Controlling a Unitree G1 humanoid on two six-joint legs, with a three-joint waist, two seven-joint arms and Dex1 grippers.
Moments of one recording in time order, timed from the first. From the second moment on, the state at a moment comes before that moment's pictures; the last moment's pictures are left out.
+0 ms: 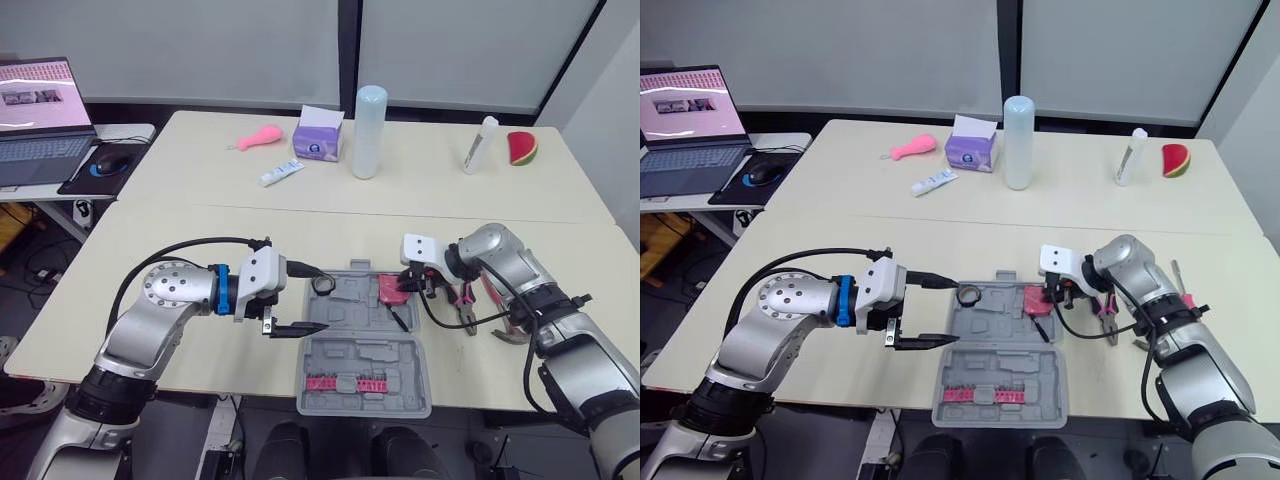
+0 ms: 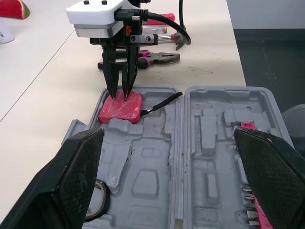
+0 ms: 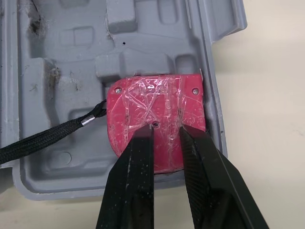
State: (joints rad) left arm -0.36 0.72 -0.14 -0.20 -0.35 0.25 -1.21; right arm -0.83 -0.54 0.42 0.57 -0.17 0.21 1.26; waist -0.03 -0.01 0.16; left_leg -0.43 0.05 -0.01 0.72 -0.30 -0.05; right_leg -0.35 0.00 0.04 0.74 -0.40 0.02
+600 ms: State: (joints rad) left arm -0.36 0.73 -0.09 -0.11 -0.32 0.17 -1.19; right arm -0.83 -0.54 0.32 0.28 -0.10 0.36 1.19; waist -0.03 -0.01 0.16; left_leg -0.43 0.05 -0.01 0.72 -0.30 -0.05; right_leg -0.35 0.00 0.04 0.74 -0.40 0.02
